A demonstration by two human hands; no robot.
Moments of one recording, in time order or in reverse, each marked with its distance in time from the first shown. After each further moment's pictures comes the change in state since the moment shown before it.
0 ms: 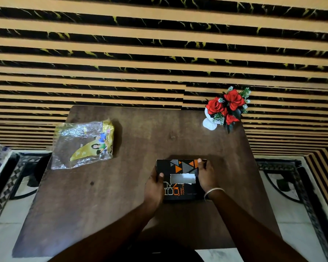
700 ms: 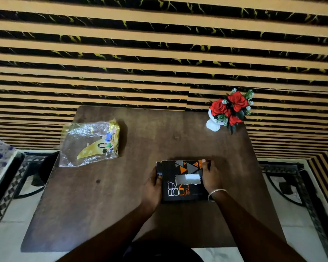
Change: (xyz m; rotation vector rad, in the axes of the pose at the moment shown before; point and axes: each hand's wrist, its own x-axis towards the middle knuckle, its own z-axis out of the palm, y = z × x) left_hand 0.005 -0.035 -0.027 0.007 -0.026 0.107; right_hand -0.002 0.012 -0.002 -0.107 0.045 -0.121
